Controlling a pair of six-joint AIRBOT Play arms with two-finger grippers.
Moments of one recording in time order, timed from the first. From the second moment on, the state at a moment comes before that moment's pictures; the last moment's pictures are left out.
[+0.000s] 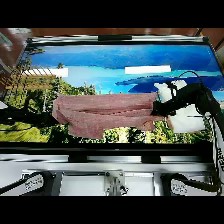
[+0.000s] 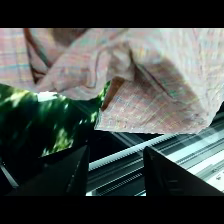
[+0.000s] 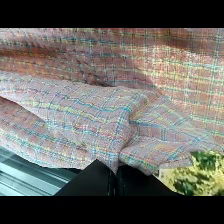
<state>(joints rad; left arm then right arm) 0.33 -1.24 0.84 0.91 -1.34 -1.04 -0.08 -1.41 1.09 2.09 -1.28 -1.79</state>
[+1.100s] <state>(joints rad) 0.12 -1.32 0.74 0.89 -1.09 -1.01 -0.08 -1.41 1.09 2.09 -1.27 -1.79</state>
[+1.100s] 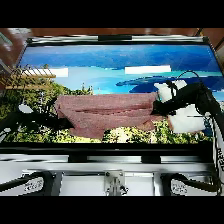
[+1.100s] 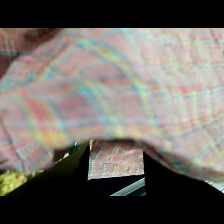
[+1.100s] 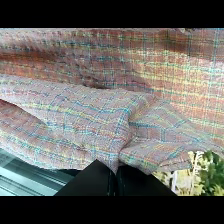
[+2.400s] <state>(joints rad) 0.20 -1.24 0.86 0.89 -1.48 -1.00 -0.08 -1.38 1.09 2.09 -1.39 -1.81</state>
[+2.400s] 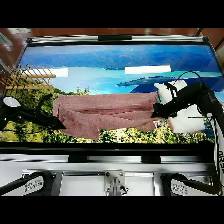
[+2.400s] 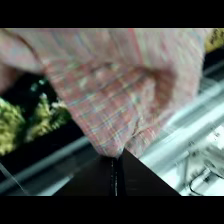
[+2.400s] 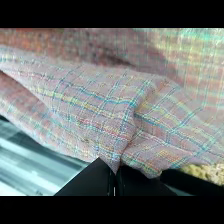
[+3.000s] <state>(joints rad) 0.26 -0.98 0.87 0.86 -1.65 -1.03 -0.02 -1.27 1.05 2.05 -1.60 -1.82</state>
